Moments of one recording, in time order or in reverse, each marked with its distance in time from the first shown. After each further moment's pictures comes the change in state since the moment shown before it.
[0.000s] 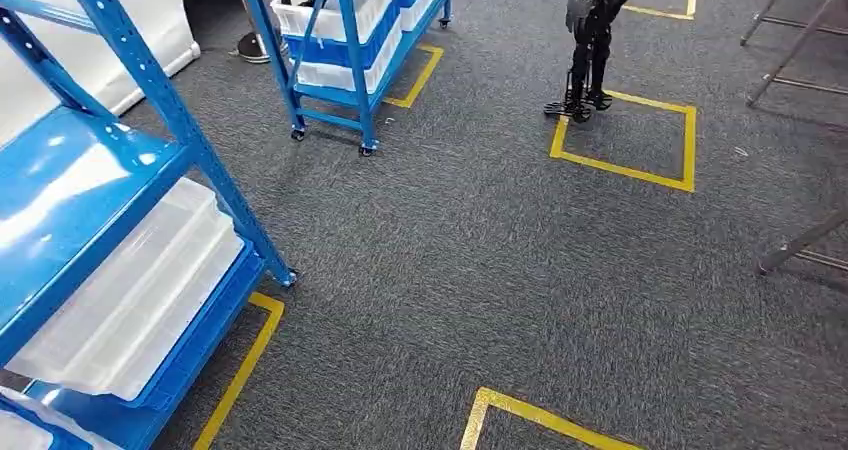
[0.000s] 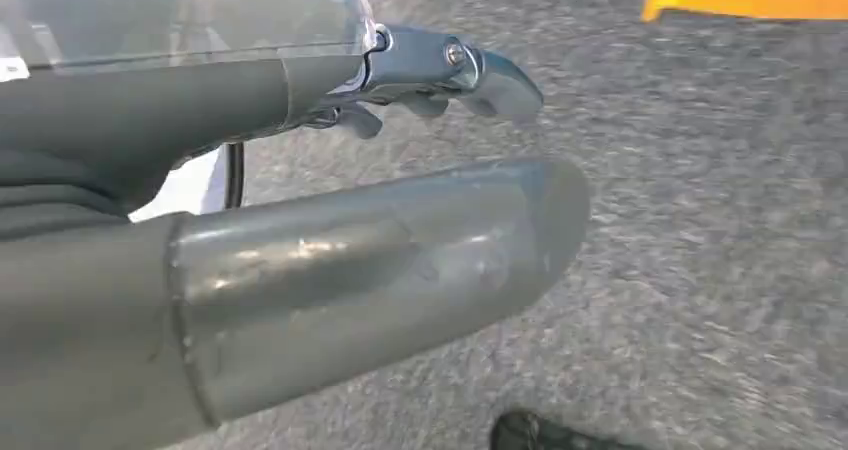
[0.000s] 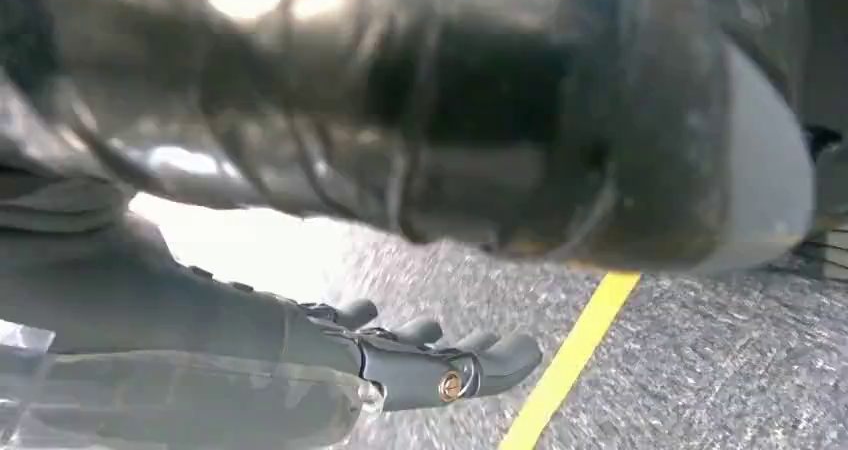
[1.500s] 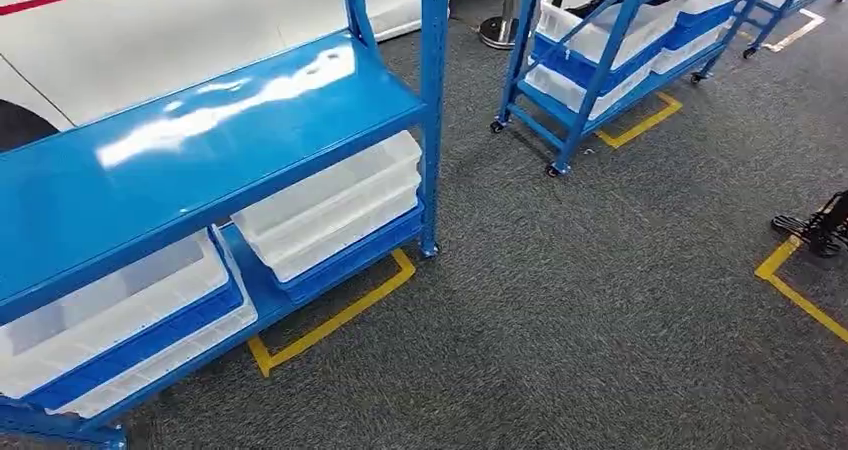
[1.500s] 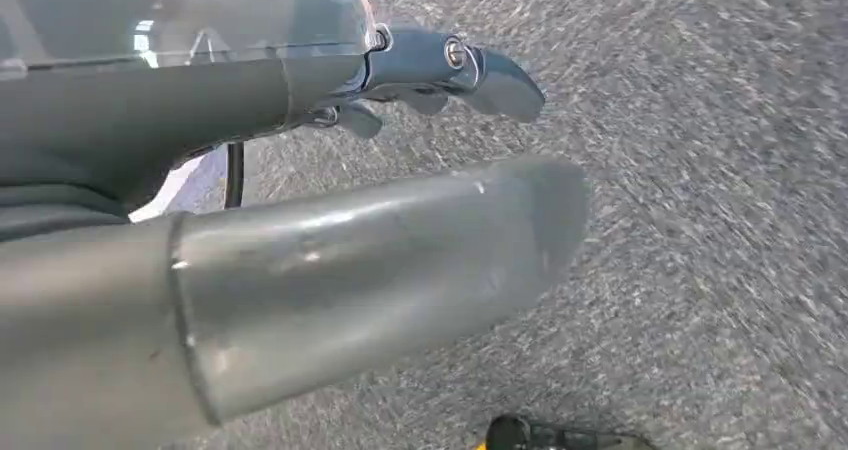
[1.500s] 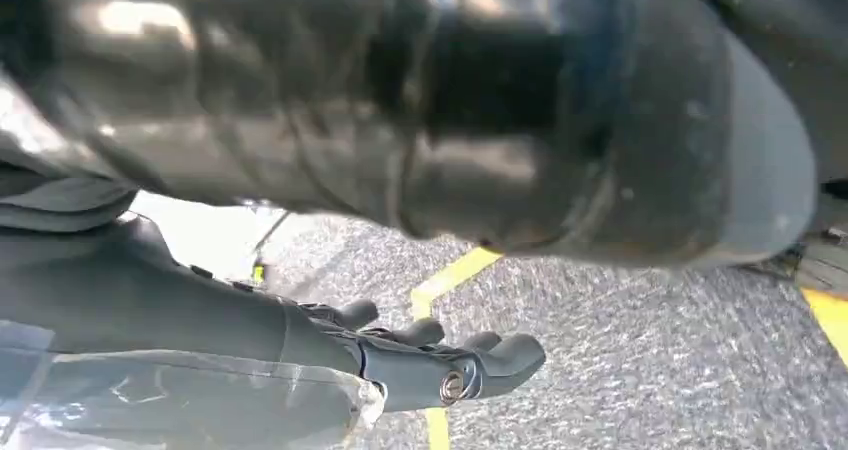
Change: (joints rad) left arm -0.001 -0.004 0.001 0.000 0.000 0.004 0.005; right arm -0.004 -0.006 -0.001 0.001 0.006 0.002 -0.006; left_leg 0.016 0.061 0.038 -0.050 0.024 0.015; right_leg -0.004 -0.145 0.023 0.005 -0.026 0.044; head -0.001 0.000
